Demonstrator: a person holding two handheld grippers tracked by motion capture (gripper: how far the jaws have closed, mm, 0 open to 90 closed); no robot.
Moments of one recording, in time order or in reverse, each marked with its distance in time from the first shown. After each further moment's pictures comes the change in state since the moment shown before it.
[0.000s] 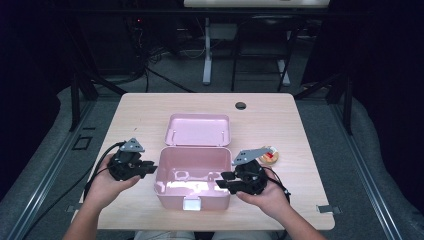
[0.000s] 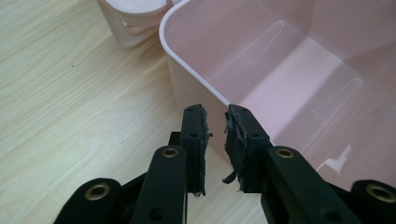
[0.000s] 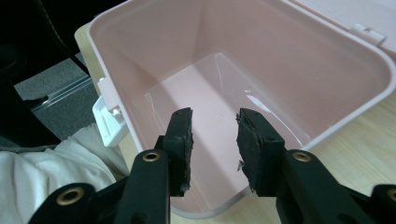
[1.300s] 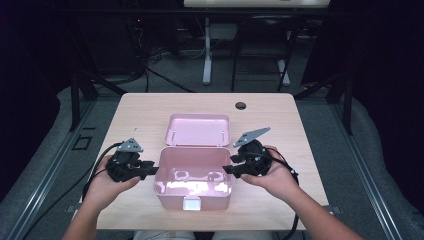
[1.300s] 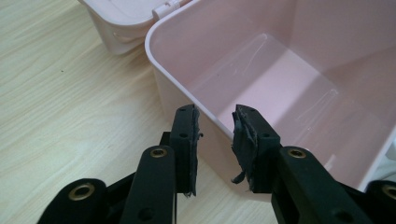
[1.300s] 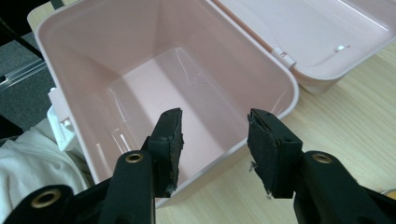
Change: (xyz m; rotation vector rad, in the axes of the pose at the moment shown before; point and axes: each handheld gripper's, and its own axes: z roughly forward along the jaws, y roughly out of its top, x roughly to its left) left arm -0.006 0.002 -0.009 -0.044 -0.038 -0.031; right arm -0.022 0.037 -0.017 0.108 -0.109 -0.033
